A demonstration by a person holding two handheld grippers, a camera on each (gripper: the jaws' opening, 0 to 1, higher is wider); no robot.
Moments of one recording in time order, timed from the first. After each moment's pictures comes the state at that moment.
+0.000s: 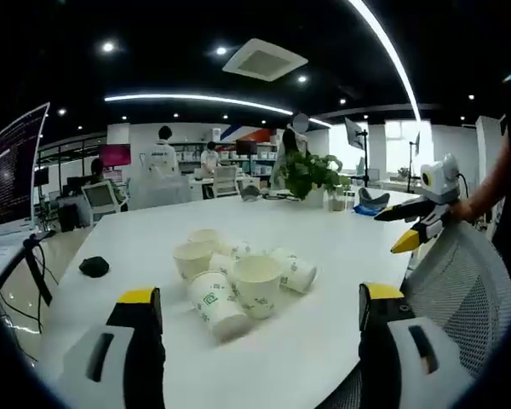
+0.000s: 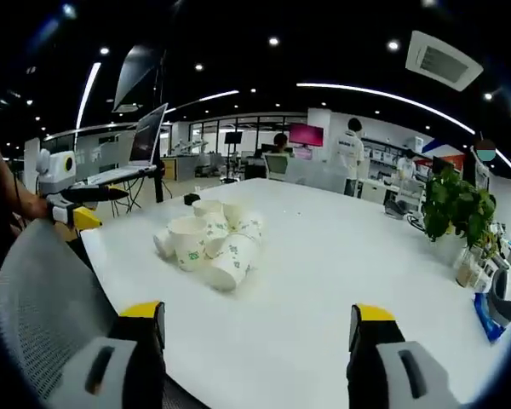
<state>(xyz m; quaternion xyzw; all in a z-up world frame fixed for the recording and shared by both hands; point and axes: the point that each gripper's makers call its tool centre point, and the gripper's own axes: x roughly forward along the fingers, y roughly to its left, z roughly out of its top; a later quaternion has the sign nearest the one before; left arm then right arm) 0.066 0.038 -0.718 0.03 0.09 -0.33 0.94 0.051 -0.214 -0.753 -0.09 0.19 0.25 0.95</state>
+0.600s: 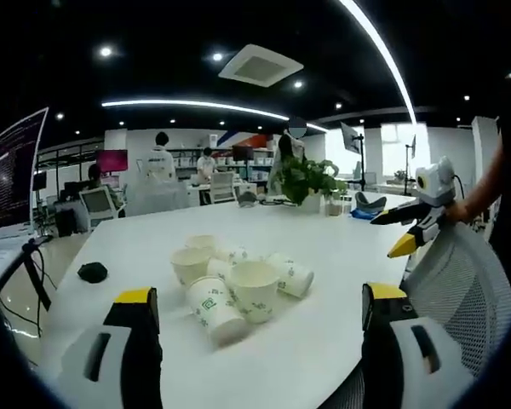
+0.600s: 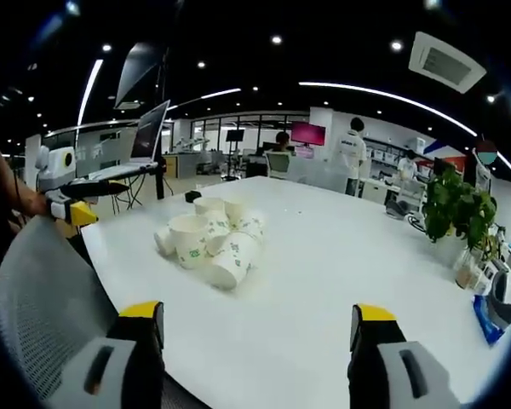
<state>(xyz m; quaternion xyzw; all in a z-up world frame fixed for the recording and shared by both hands) 0.064 0.038 -0.713 0.03 0.07 -0.34 0.94 0.050 -0.213 -0.753 -0.09 0.19 0.25 0.95</state>
